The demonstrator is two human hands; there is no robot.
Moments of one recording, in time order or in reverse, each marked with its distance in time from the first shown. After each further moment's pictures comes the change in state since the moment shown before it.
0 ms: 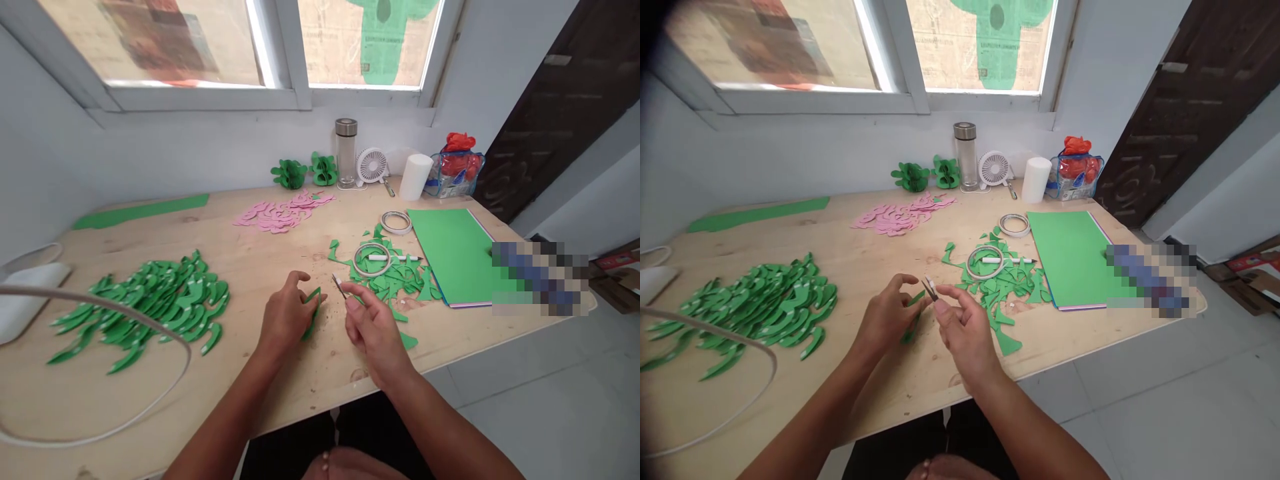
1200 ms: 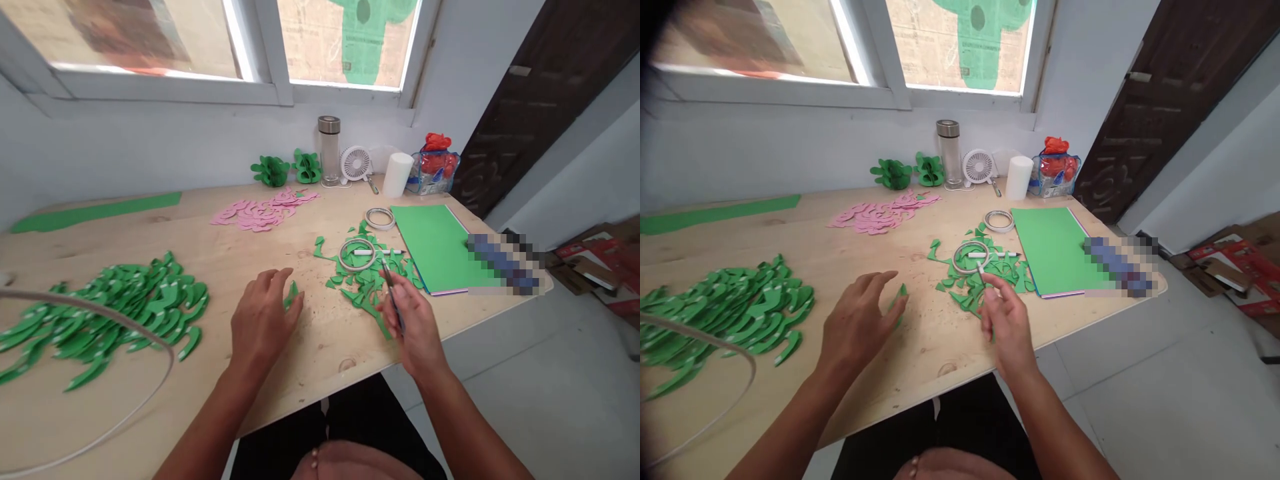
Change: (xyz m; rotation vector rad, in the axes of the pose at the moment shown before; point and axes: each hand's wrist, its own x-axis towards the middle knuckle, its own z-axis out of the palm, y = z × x) left_hand -0.021 0.000 -0.014 0.321 0.270 0.271; right_hand -0.023 -0.019 -0.047 -0.141 0.279 -0.166
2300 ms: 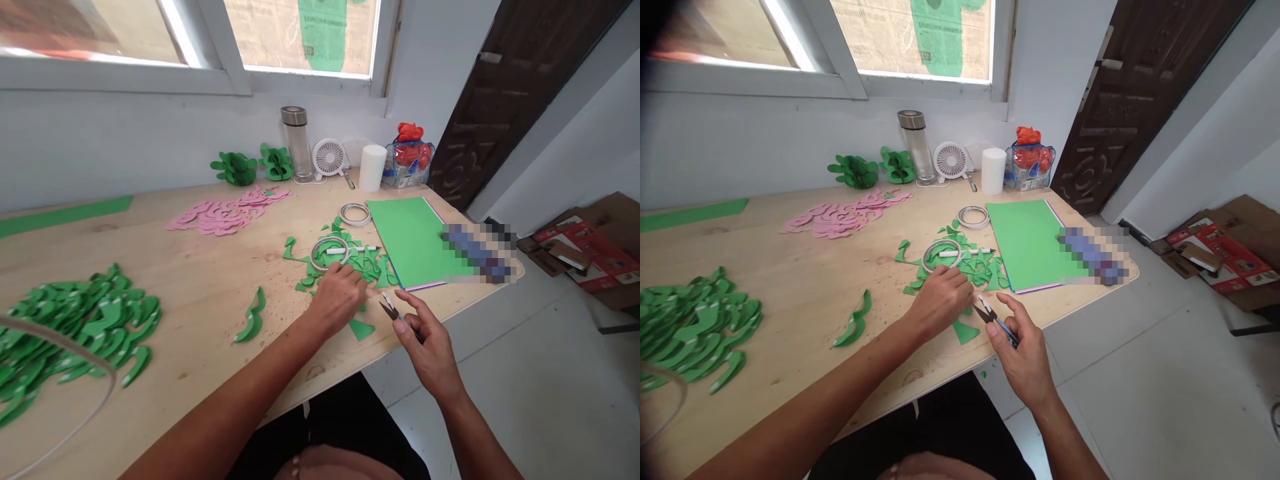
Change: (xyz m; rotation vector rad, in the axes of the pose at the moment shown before) left_hand 0.038 0.115 0.058 -0.132 -0.075 0.793; right_hand -0.025 0.000 -0.083 -0.640 0.039 -0.103
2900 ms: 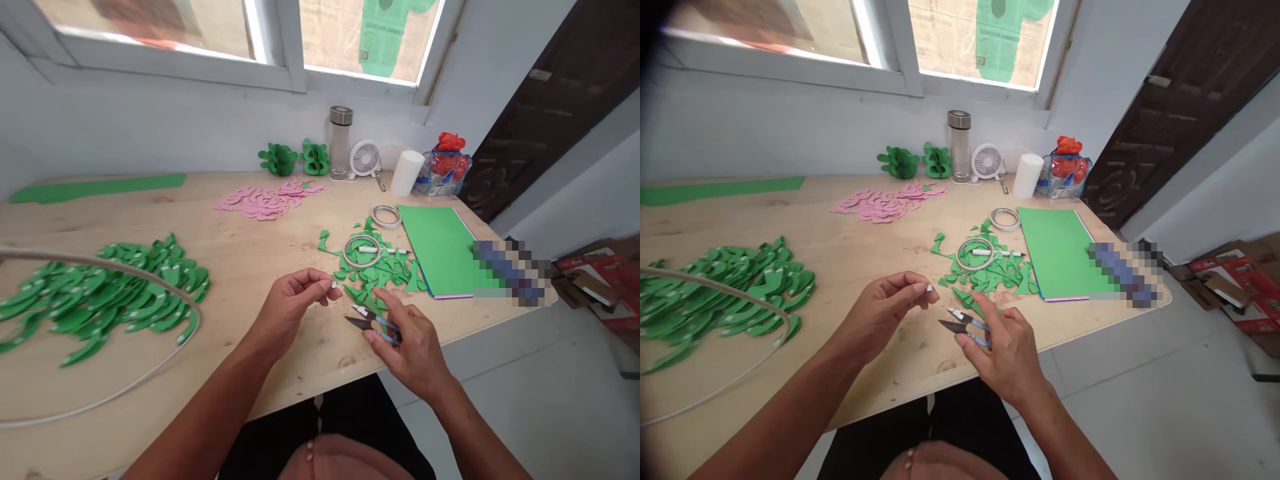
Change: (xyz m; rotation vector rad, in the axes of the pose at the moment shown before) left_hand -0.086 -0.032 -0.067 -1.488 0.309 -0.902; right_hand 0.012 -0.036 0.049 -0.541 -0.133 -0.558
